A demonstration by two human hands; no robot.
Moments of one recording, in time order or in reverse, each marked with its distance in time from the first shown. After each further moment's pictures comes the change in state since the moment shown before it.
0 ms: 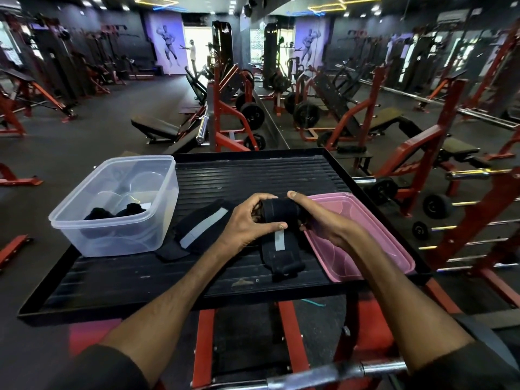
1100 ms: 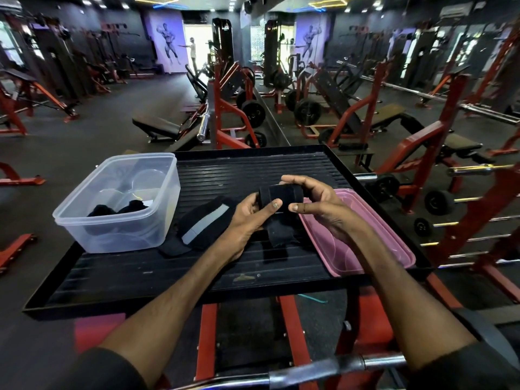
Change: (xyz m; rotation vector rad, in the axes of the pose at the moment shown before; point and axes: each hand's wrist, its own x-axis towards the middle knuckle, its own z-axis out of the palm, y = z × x) left_hand -0.012 0.024 0.008 -0.414 0.031 -0.219; right_hand -0.015 -0.007 -0.004 0.085 -0.002 -0.416
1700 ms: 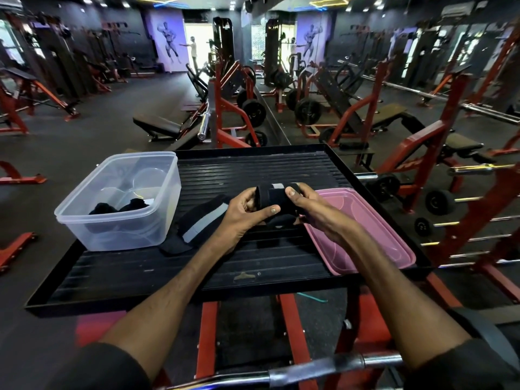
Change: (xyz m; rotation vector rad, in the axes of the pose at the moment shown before) left_hand 0.007 -0.003 -0.015 0.084 -0.005 0.098; right_hand 0.005 0.012 0.009 -0.110 0.009 0.246
